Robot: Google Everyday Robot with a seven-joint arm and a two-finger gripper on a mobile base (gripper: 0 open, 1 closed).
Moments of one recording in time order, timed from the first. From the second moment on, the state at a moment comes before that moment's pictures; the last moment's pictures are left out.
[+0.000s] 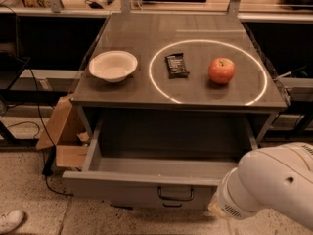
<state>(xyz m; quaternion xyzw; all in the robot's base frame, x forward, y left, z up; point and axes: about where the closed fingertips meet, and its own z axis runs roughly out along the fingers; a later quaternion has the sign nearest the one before) 0.338 -0.158 0.665 -0.46 0.88 0.04 0.11</state>
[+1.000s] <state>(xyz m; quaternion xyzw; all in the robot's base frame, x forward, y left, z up) 0.357 -0.143 0.661 -0.46 0.88 0.04 0.11</state>
